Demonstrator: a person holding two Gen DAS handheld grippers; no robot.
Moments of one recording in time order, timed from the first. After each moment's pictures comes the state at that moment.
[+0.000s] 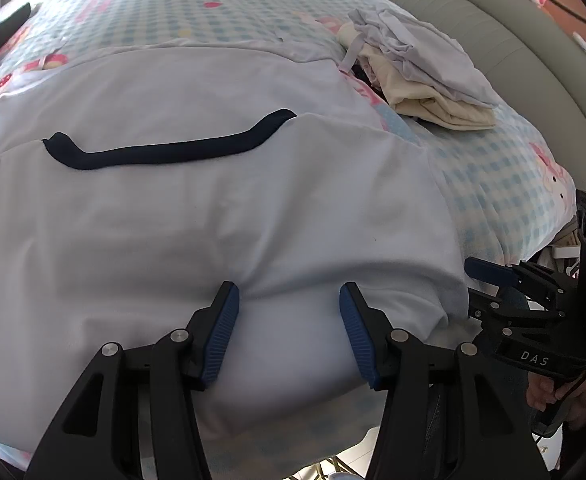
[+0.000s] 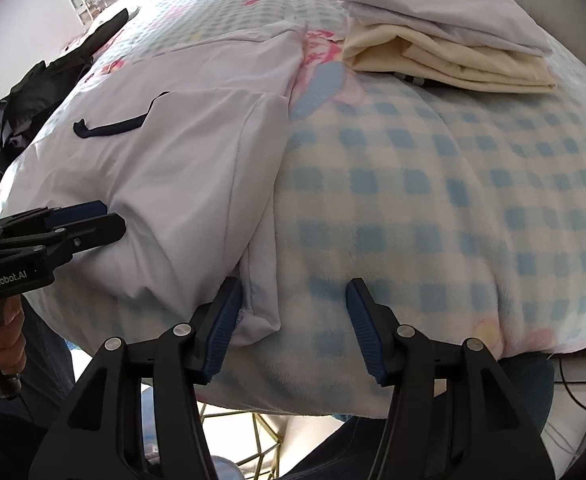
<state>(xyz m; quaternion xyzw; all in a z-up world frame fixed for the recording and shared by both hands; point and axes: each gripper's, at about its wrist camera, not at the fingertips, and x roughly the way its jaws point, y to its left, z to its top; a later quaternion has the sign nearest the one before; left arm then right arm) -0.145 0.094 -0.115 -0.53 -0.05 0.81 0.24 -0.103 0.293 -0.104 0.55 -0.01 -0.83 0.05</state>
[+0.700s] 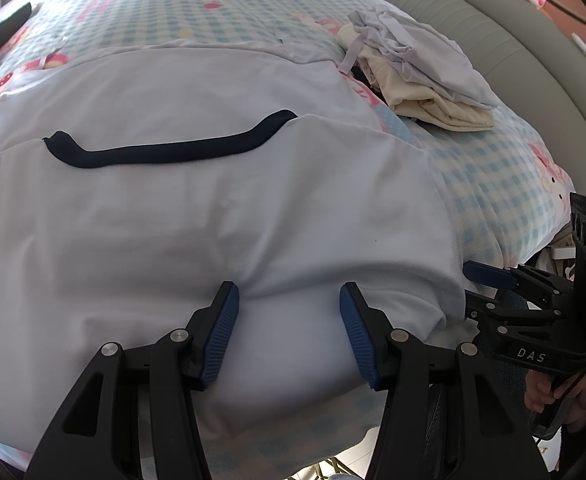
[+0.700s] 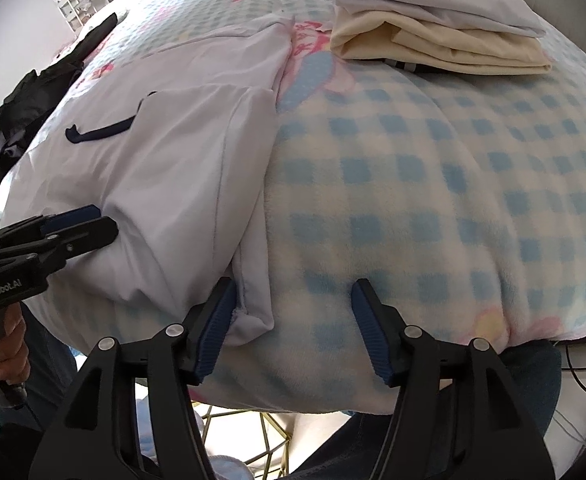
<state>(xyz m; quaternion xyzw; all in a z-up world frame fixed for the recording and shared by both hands) -0.144 0.092 -0.115 -0.53 -0.05 0.81 0.24 -0.095 0.303 -0.104 0.56 -0.03 -0.82 0.03</state>
